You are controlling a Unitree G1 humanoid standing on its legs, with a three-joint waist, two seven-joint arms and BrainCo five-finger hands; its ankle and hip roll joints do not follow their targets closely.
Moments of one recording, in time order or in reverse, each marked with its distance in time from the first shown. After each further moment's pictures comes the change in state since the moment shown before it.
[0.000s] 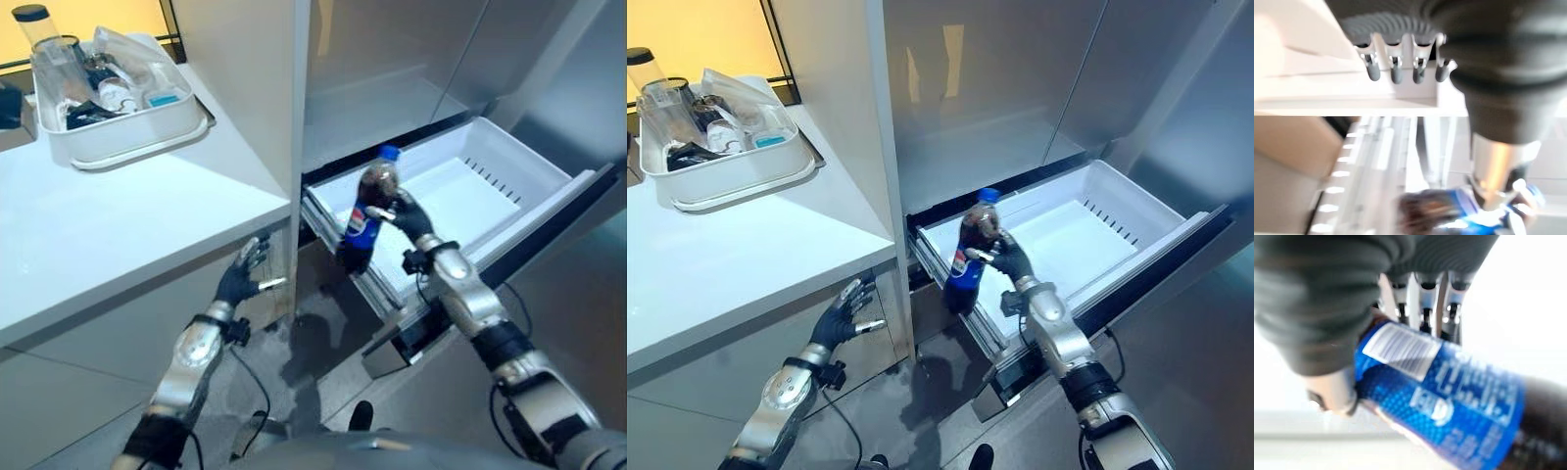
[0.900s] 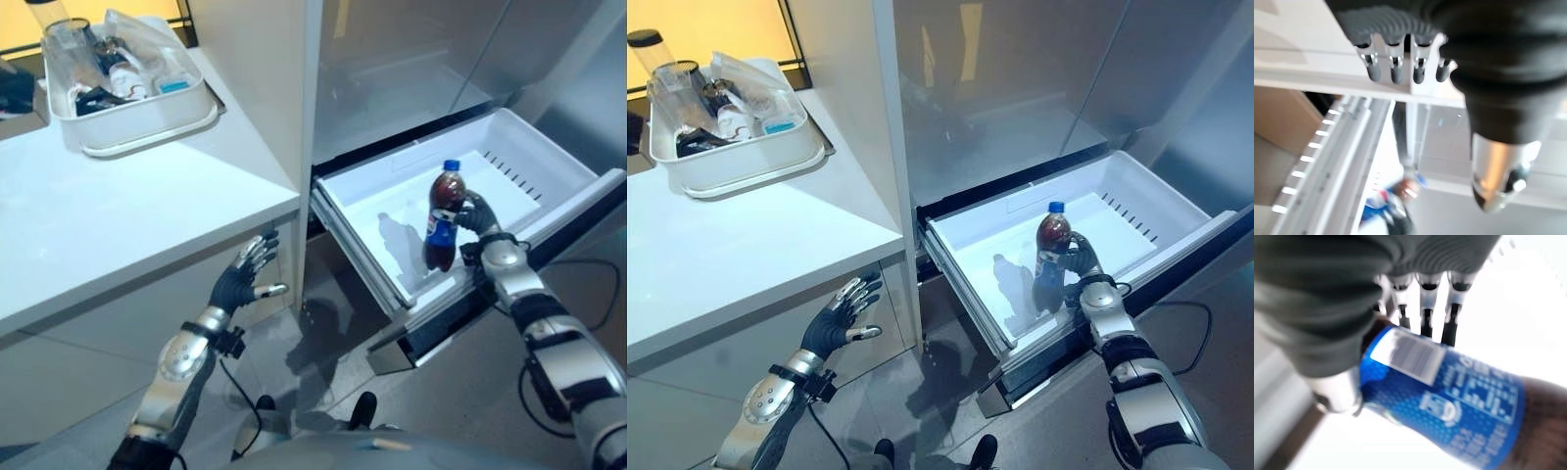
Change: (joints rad) left arm -0.027 0.037 -0.080 -0.247 -0.144 -0.006 -0.074; right arm -0.331 -0.060 0.078 0.813 -0.459 0.030 -0.167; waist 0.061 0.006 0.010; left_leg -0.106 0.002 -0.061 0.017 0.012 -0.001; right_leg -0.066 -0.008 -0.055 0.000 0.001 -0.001
